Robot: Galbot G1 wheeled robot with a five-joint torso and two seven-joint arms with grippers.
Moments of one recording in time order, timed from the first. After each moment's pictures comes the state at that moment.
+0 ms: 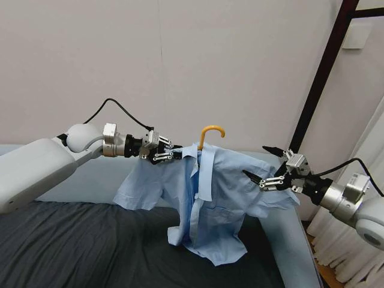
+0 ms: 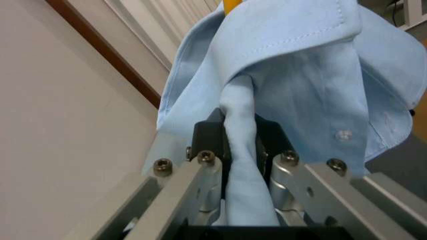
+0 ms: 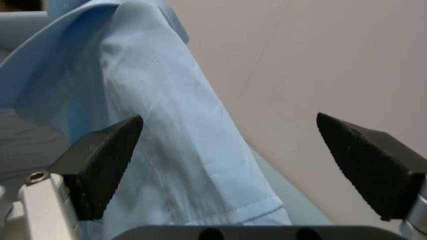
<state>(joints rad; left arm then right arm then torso) -0.33 -0.62 0.83 -1.46 -0.93 -0.32 0.94 -0.87 0.25 0.26 2.08 0.92 0.01 -0.27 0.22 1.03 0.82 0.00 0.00</state>
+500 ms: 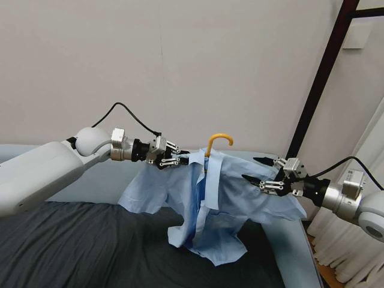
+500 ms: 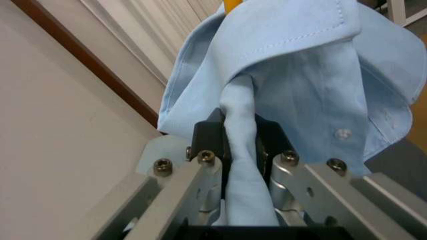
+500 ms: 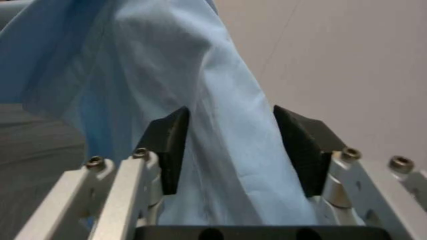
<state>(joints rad) -0.30 -0.66 0.81 -1.47 -0.90 -0.32 0.93 -0.86 0.26 0.23 2.07 0.91 -0.05 -0.33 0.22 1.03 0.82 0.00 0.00</state>
